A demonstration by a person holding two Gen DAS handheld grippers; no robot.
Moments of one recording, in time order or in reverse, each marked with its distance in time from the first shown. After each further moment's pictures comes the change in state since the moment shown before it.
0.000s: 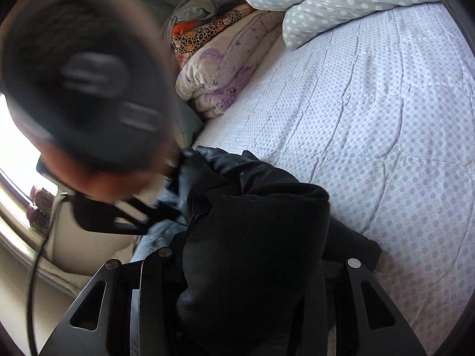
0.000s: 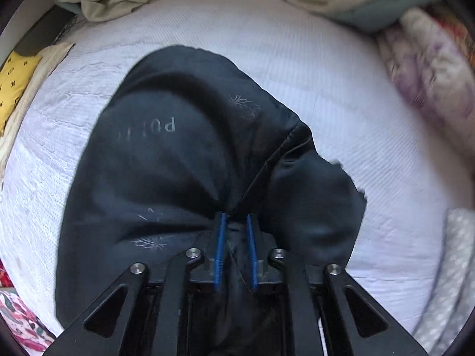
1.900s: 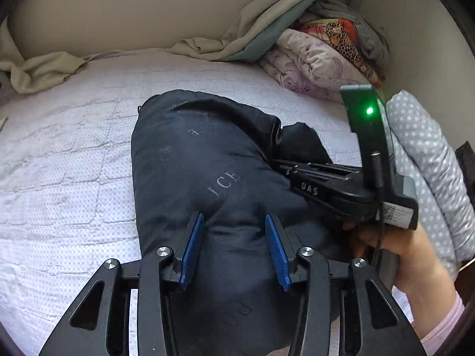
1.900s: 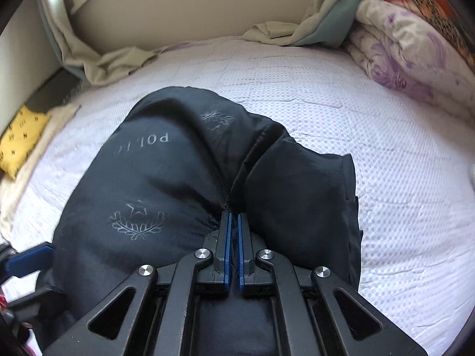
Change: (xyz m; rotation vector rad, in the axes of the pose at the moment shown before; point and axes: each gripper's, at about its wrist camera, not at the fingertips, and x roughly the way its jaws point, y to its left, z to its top) left arm 0.042 0.194 -0.118 -0.989 0.274 -0.521; right arm -0.004 -0.033 -0.085 0.156 -0.381 0.070
